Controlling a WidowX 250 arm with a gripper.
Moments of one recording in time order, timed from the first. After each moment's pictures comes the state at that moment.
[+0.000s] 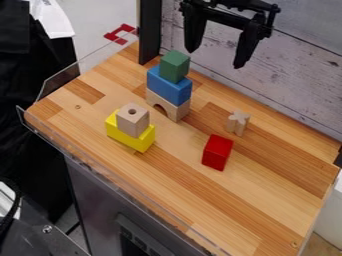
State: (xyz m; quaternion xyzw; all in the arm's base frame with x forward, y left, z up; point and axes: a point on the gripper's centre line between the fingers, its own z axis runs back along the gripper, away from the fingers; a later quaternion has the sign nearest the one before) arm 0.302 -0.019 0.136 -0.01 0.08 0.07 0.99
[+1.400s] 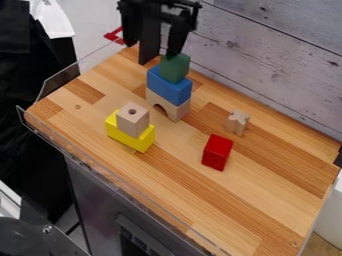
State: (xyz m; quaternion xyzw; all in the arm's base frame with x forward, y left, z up) arm 0.296 0.072 0.109 0.00 0.13 0.12 0.98
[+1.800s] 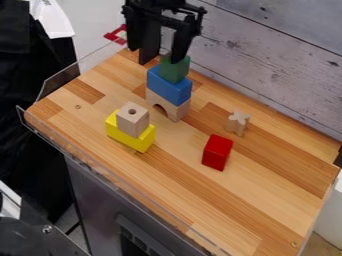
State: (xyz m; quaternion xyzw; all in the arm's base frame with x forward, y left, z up) arm 0.298 0.054 0.109 0.00 0.13 0.10 0.99
